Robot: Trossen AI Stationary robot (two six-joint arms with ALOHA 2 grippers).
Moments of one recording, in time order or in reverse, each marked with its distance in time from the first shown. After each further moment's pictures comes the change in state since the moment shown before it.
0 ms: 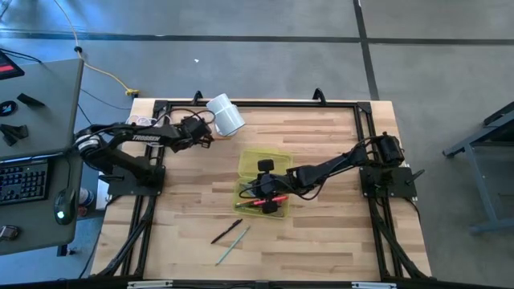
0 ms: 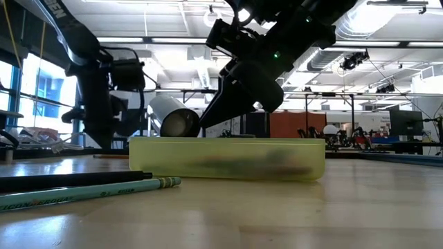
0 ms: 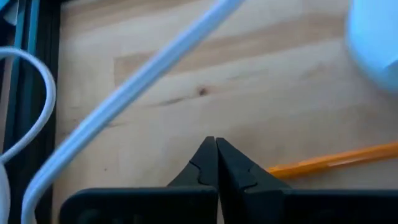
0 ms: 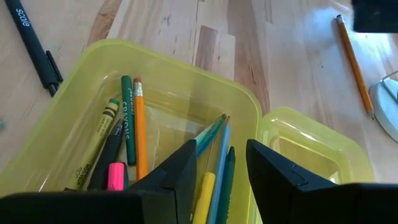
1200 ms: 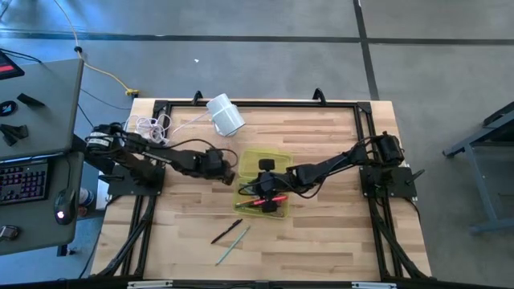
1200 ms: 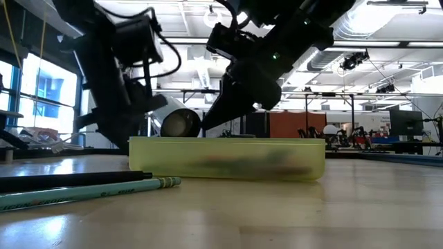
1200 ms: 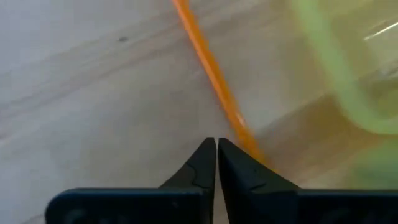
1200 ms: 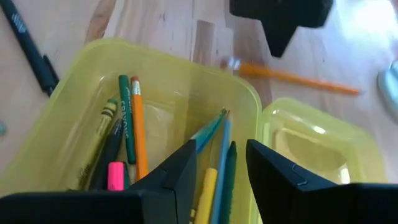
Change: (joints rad) left arm -0.588 0.139 0.170 -0.041 0.225 -0.423; right arm -0.008 -0.001 0.000 -0.015 -0.028 0.057
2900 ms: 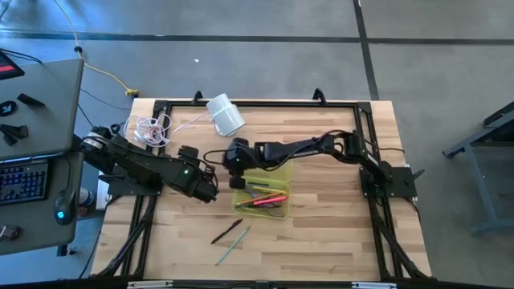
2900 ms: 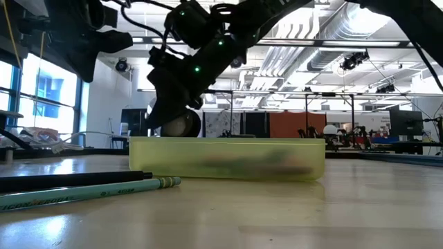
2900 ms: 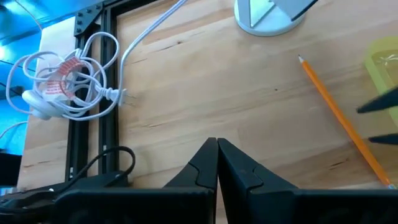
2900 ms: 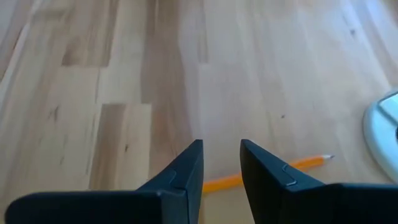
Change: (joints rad) left arm -0.323 -0.035 0.428 -1.148 -0.309 -0.654; right arm -0.208 0.343 0.581 -0.233 -0.160 0.036
